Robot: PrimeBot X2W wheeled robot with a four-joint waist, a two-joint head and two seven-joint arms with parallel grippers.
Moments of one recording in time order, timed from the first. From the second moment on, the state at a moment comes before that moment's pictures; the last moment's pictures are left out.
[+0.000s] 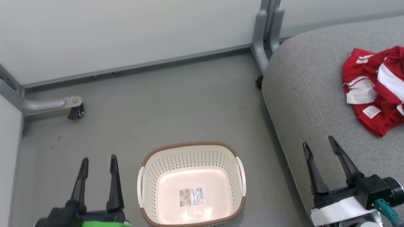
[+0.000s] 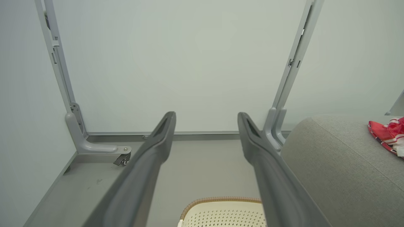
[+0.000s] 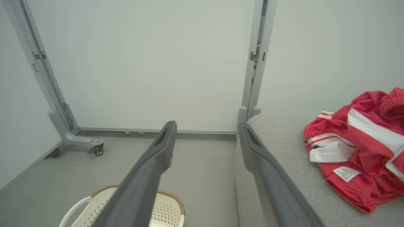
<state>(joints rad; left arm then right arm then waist) 0.14 0.05 -0.07 -0.08 -0.23 -0.03 -0.26 0.06 -0.07 0.03 -0.07 0.09 0.13 -0.26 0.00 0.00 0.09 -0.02</state>
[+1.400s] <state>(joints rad) 0.21 0.06 -0.03 0.04 -0.53 -0.06 -0.20 0.11 -0.06 0.03 0.04 0.45 0.13 -0.20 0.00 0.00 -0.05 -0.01</state>
